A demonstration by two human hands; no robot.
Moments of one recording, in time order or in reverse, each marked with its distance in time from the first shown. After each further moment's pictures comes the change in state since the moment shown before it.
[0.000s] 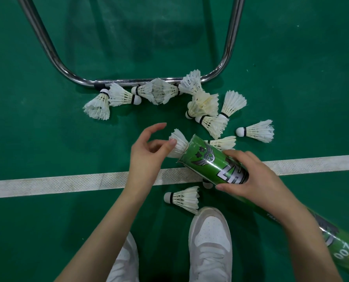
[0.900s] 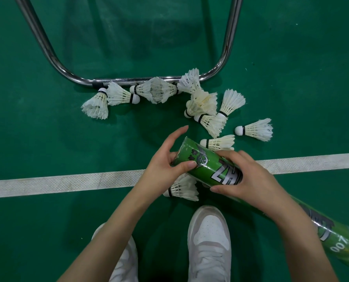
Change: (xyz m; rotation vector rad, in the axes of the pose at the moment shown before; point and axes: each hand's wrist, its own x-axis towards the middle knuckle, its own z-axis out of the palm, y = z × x) left_hand -0.009 -0.007 0.009 0.003 -0.437 -0.040; right_hand 0.001 -0.005 0.004 -0.041 -0.034 -0.046
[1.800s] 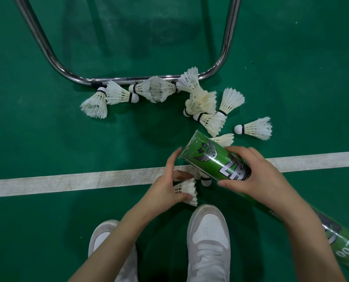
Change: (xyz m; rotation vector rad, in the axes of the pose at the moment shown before) left_hand -0.015 -0.062 0.004 0.464 -0.078 -0.144; right_hand -0.006 0.010 -0.011 0.029 0.052 0.070
